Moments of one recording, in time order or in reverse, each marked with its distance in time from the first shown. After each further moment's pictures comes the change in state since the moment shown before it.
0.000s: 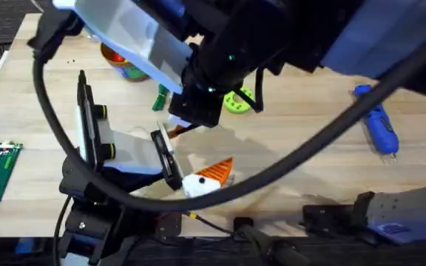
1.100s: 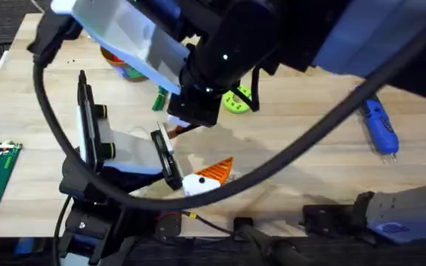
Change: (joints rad) left arm 0.000 0.000 0.000 -0.001 0.000 -0.004; right arm 0.000 0.016 0.009 0.000 0.000 -0.019
